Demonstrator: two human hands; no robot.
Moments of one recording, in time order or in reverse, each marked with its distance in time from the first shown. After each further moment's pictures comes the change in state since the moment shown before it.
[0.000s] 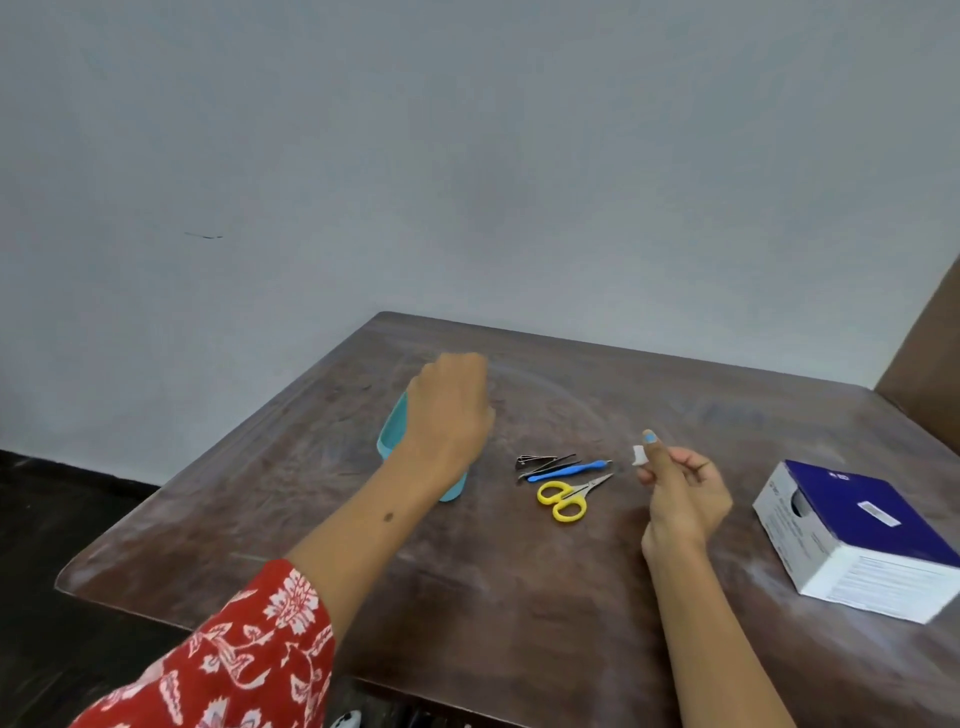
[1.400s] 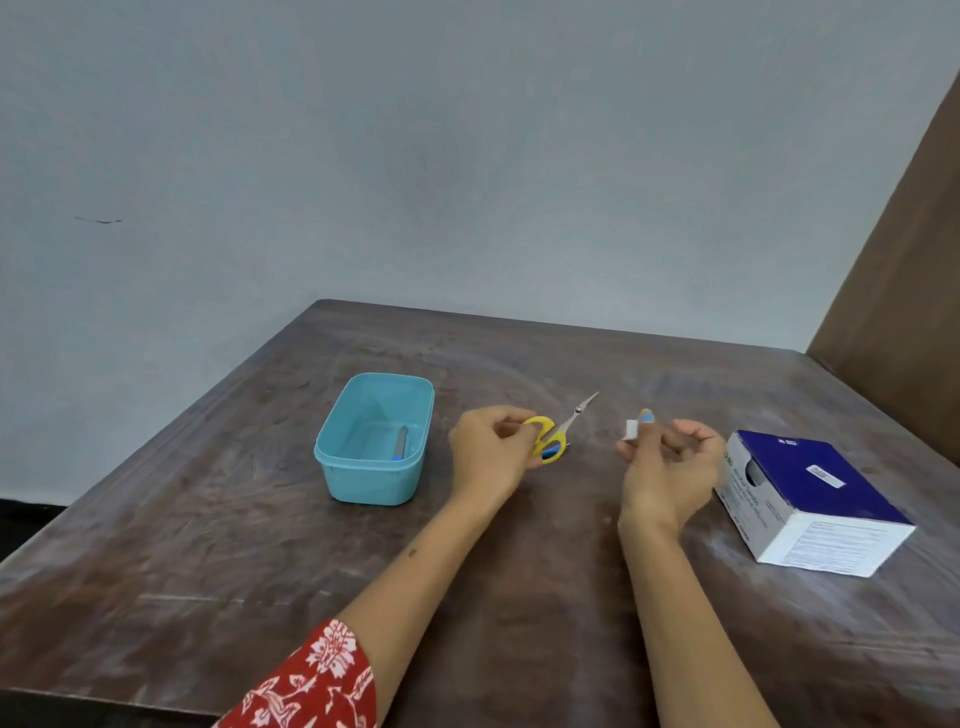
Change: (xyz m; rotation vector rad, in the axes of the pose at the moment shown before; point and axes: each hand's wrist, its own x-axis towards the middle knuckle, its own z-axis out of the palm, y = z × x) left_hand -0.012 0.050 0.093 -1.216 -0.167 -0.376; right_hand 0.004 -0.005 -0.002 -0.110 0.170 -0.223
